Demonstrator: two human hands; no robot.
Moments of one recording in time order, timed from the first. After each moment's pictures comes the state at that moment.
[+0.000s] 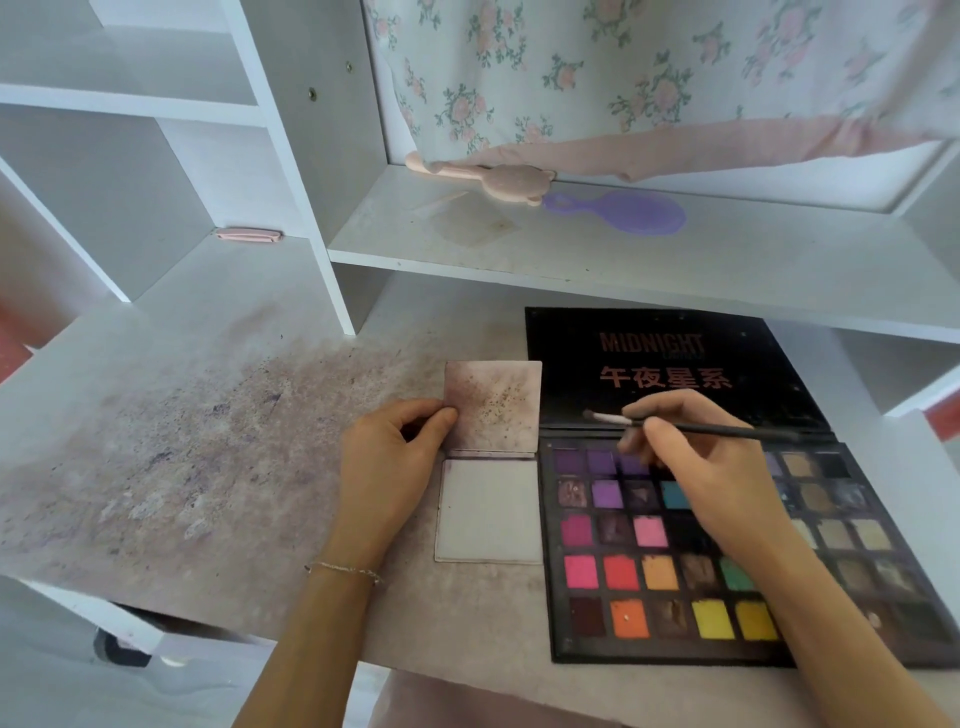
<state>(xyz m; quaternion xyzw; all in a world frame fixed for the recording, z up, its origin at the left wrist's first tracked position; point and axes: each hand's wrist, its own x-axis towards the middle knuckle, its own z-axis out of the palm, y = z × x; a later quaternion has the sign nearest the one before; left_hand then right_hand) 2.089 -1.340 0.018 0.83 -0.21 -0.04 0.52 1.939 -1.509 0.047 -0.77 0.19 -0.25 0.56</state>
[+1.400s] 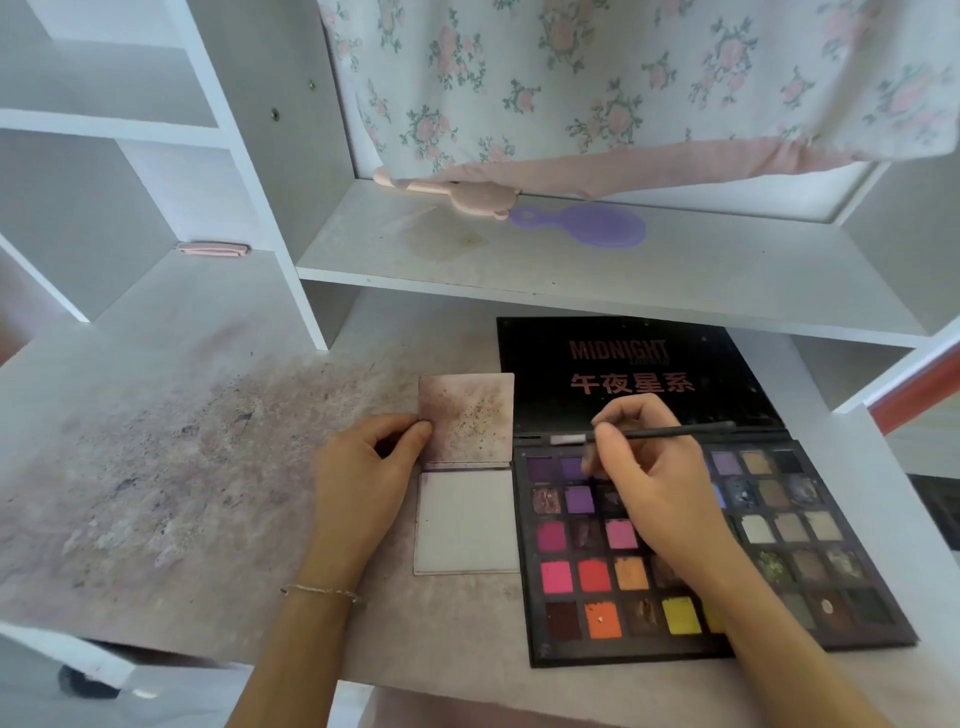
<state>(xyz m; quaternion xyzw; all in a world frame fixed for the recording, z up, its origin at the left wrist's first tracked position) 2.089 -1.339 0.018 0.82 -0.22 -0.02 0.52 1.943 -1.496 0.046 -0.77 0.22 -0.26 0.54</state>
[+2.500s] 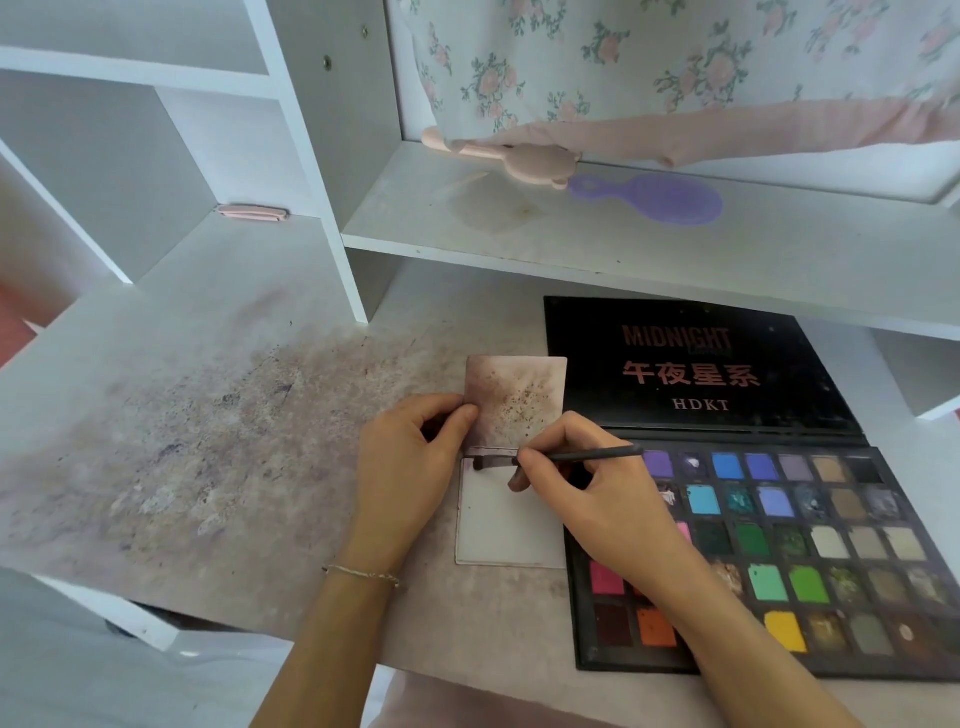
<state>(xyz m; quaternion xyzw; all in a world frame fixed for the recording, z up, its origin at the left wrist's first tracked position) 2.091 -1.340 0.016 0.82 -0.22 -0.04 0.52 1.978 -1.454 0.036 -0.82 0.15 -0.14 0.53</state>
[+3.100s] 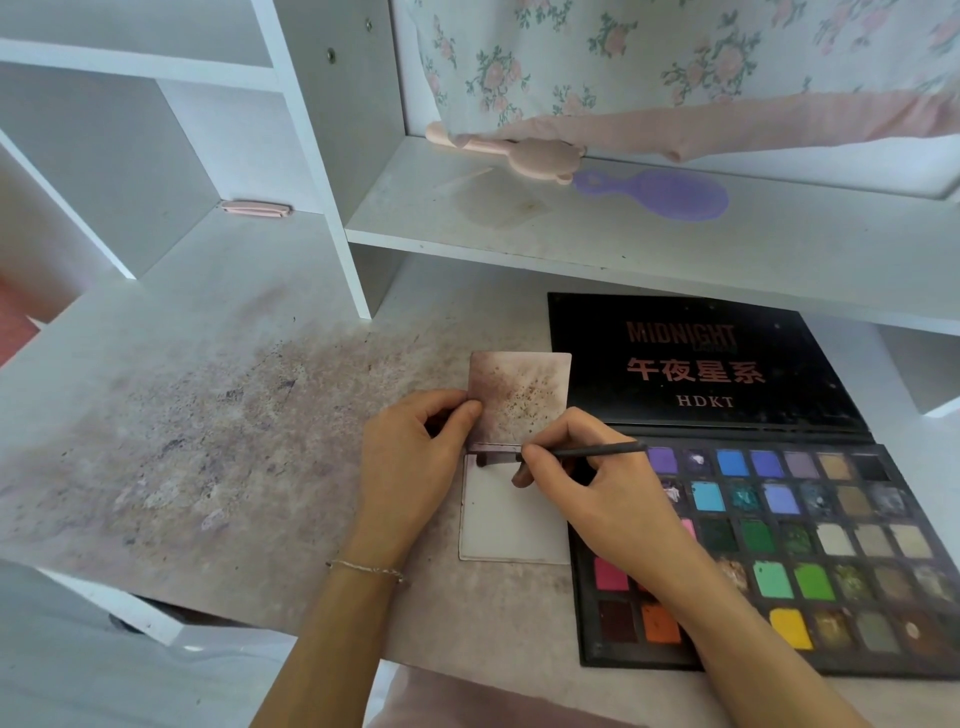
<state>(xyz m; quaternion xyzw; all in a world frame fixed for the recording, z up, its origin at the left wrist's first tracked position) 2.091 -1.340 0.016 0.82 -0.22 -0.04 0.52 1.979 -1.454 0.034 -0.82 0.15 -0.14 0.54</state>
